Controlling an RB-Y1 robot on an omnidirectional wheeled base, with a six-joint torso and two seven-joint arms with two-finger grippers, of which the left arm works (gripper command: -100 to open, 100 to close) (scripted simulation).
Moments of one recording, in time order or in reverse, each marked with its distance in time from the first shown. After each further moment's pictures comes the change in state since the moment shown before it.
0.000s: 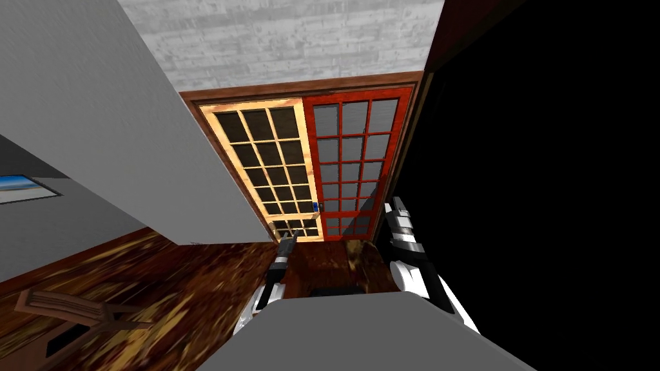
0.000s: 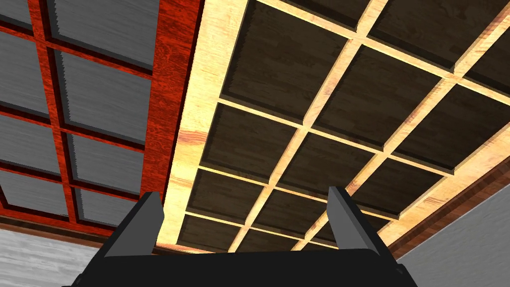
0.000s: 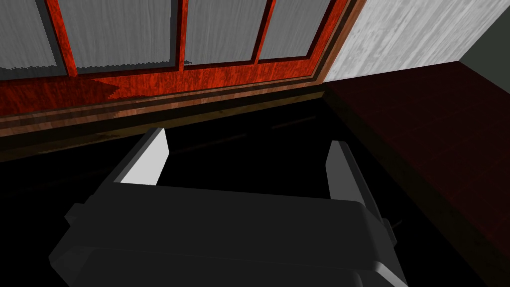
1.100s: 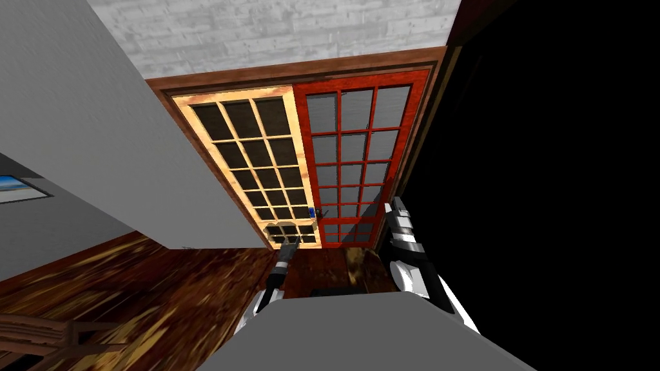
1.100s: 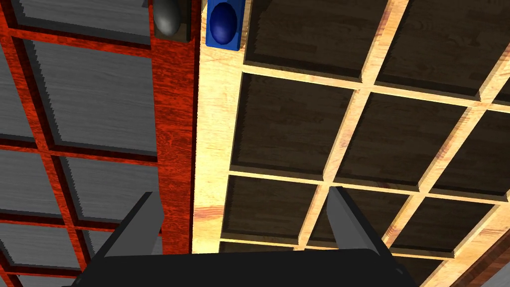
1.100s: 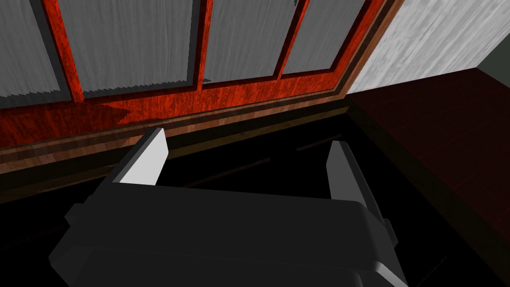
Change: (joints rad) arm -0.068 0.023 0.009 0.230 -0.043 -0.055 -0.167
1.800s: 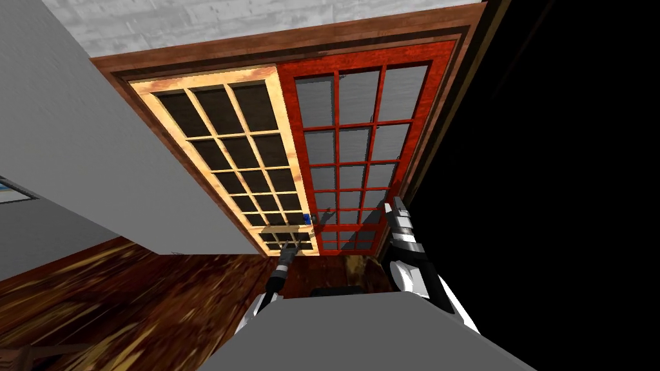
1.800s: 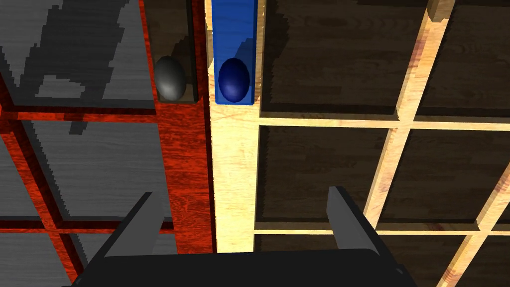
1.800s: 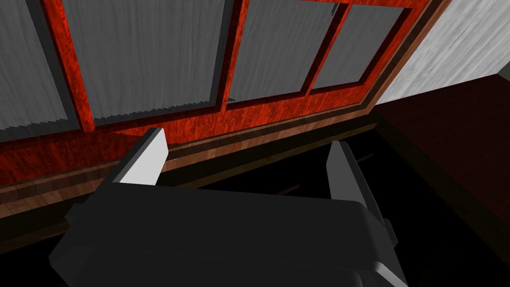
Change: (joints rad) arm -0.041 0.011 0.005 0.143 -0.029 -0.036 -0.110
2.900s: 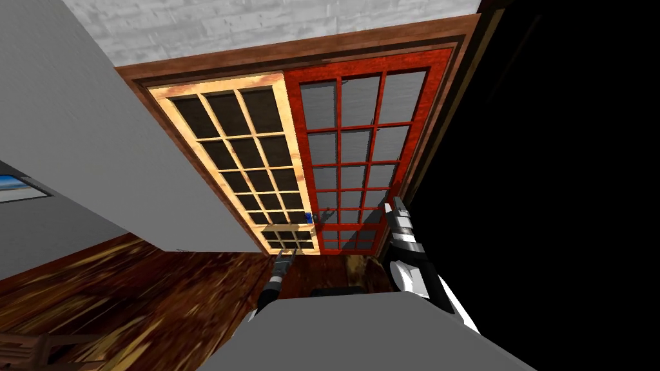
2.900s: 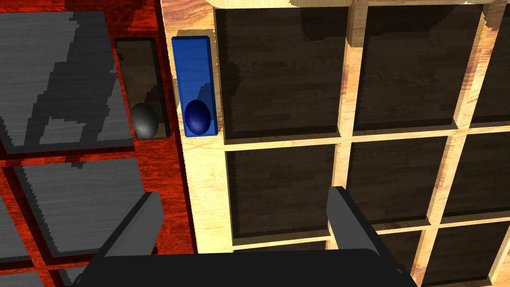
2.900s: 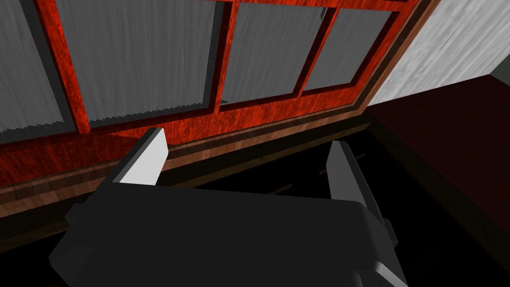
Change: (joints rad) arm 0.024 0.012 0.046 0.112 0.006 -0.016 -0.074
